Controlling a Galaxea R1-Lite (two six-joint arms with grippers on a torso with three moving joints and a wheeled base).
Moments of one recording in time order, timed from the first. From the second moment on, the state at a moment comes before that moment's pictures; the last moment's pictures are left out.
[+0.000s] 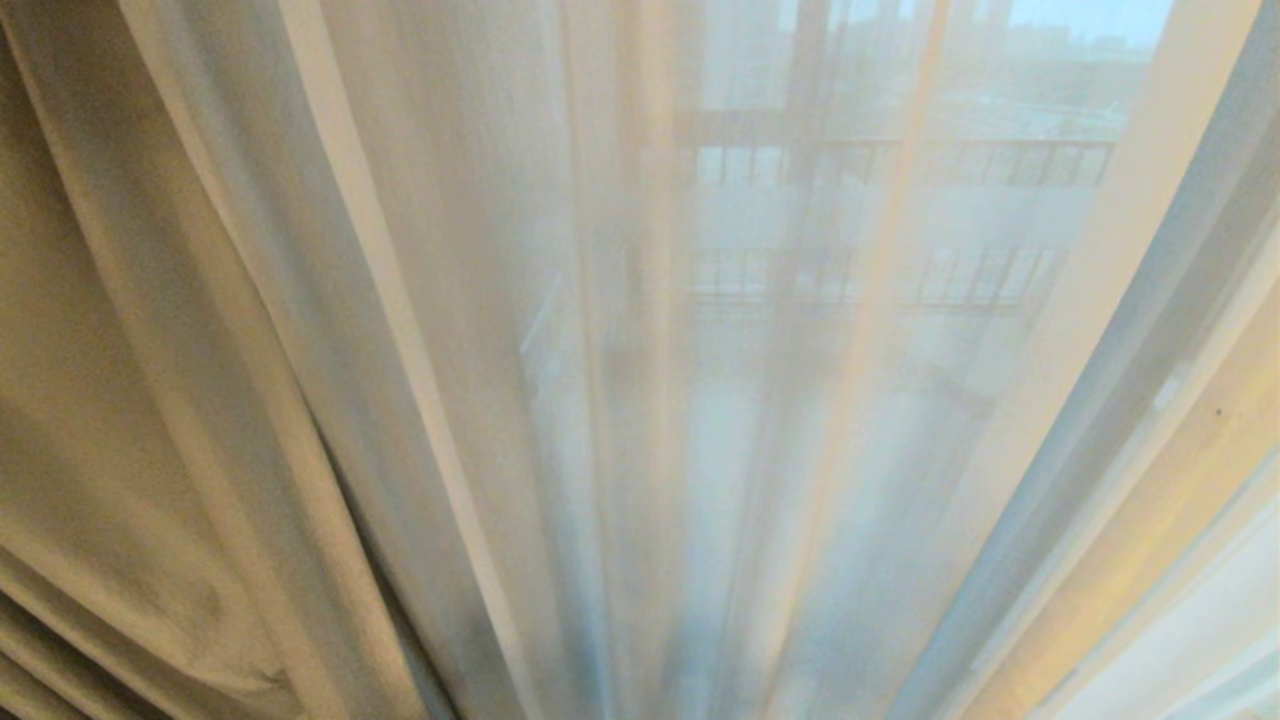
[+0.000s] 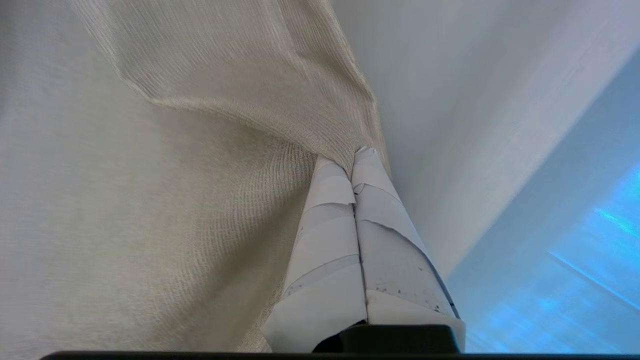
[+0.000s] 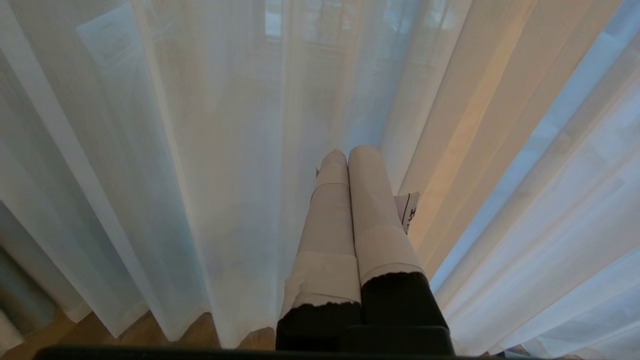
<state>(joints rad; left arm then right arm) 0.05 1.64 -1.96 0.06 0.39 -0.42 0.00 0.00 0.00 0.01 0.04 -0.12</state>
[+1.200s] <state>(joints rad) -0.49 1.67 -1.97 0.05 0.63 -0.41 0.00 0.00 0.00 0.01 0.04 -0.12</state>
